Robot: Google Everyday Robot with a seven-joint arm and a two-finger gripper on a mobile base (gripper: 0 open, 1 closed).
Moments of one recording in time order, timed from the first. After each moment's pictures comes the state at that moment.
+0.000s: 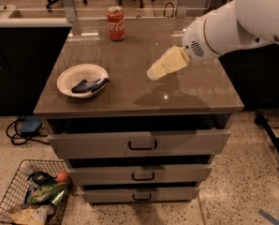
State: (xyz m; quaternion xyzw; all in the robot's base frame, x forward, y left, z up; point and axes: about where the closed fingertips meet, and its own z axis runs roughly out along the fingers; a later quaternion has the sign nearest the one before) arm 0.596 -0.098 0.945 -0.40 0.81 0.06 0.43
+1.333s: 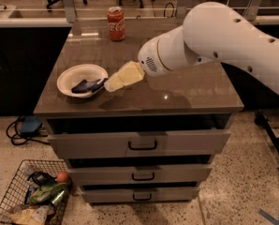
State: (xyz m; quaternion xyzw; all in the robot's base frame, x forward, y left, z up) arm 0.599 0.019 0.896 -0.42 0.79 0.19 0.41
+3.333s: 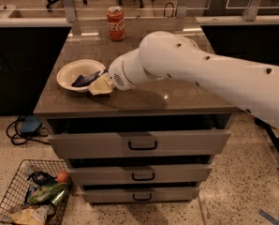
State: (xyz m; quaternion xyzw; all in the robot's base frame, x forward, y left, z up) arm 0.610 0.097 0.845 -0.43 0.79 0.20 0.40
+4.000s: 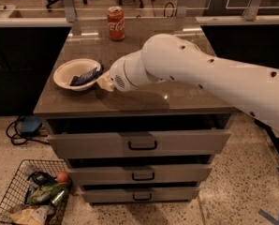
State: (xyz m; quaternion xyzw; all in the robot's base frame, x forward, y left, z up) arm 0.606 0.096 0.846 -0.42 0.78 0.21 0.41
